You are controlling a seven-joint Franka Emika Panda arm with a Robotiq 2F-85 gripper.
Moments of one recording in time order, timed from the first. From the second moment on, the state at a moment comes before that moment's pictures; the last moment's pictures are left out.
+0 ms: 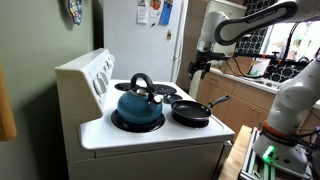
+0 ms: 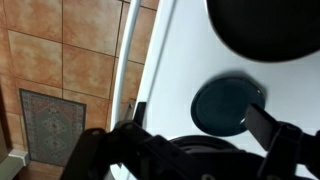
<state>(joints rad) -0.02 -0.48 0.25 -2.48 -0.02 2.14 0.54</state>
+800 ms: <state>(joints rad) 0.07 -0.09 0.27 -1.93 -0.10 2.14 0.42</state>
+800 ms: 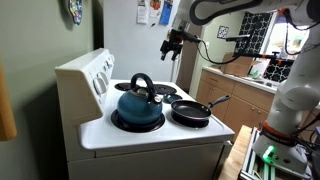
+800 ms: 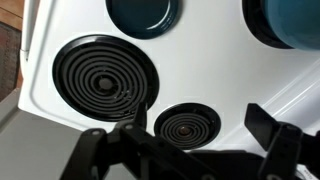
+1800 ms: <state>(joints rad) 0.10 -0.05 0.24 -1.89 -0.12 2.16 0.39</state>
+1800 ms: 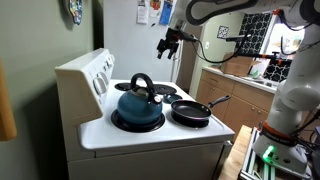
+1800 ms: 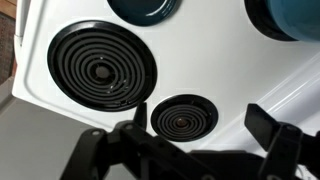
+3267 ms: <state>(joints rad) 0.14 0.24 0.22 -1.63 0.14 2.51 0.04</state>
